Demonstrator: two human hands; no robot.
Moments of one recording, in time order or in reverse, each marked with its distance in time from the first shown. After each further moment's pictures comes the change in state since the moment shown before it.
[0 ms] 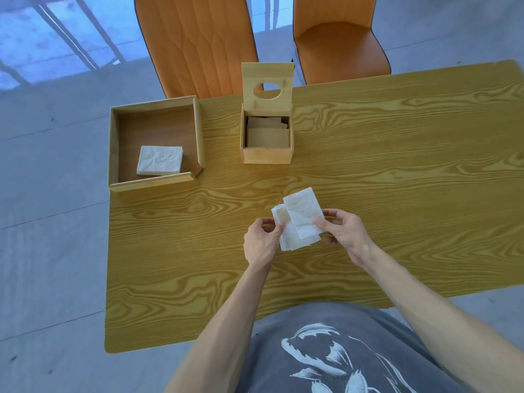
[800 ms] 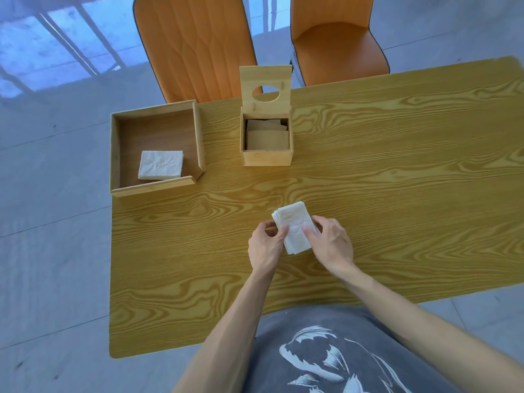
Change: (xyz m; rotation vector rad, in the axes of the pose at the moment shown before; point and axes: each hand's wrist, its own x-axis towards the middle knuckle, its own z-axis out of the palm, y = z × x) left_hand -0.006 -0.002 0.003 -0.079 -0.042 -0.007; right_hand -0.014 0.015 0.044 -0.812 0.262 -0.237
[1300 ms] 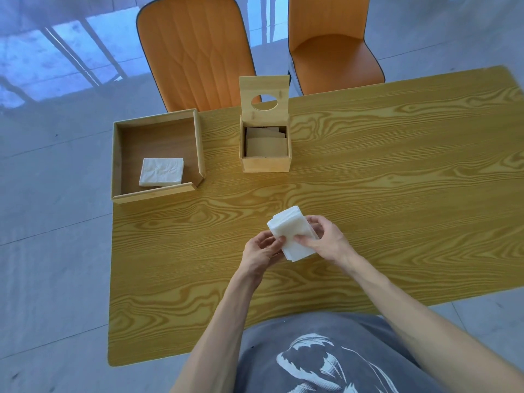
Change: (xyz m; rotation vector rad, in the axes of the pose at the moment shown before) left_hand 0.008 -0.015 -0.023 -0.516 -0.387 -0.126; right_hand 0.012 0.000 -0.018 0.456 -0.313 0.041
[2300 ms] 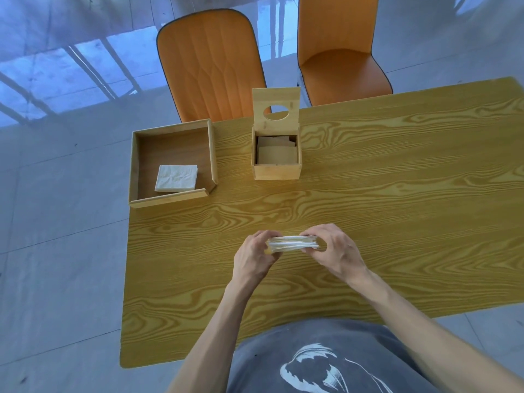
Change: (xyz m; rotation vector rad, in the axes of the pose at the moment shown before) left_hand -0.018 0.024 -0.025 1.195 0.182 0.560; right_hand -0.008 0.002 0.007 -0.621 0.160 -0.513
